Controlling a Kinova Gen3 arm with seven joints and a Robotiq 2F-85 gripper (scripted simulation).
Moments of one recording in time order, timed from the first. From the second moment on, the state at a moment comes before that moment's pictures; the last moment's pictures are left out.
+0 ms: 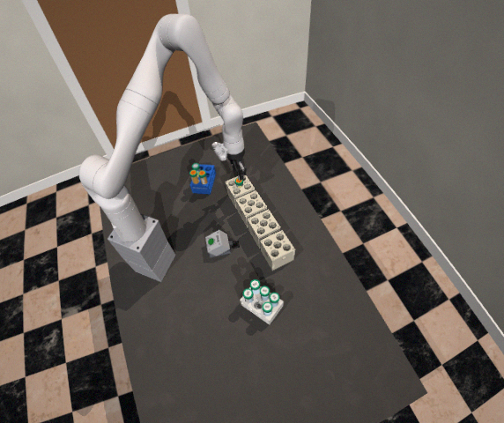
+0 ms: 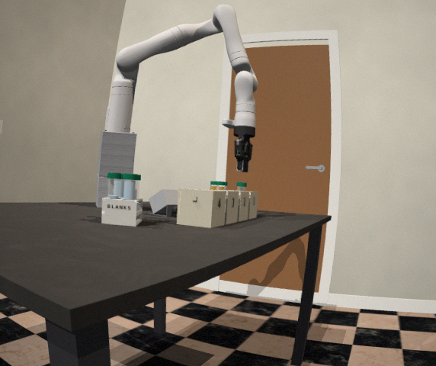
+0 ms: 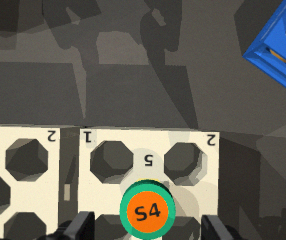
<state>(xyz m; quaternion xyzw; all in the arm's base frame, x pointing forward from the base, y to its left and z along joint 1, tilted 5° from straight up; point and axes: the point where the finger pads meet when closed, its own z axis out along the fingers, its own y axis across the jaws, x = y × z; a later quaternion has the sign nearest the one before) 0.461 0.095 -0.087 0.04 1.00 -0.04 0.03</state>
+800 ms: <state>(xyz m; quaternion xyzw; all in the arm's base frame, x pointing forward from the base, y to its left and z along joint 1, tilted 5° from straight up) 0.460 0.097 -0.060 0.04 1.00 -0.04 0.03</state>
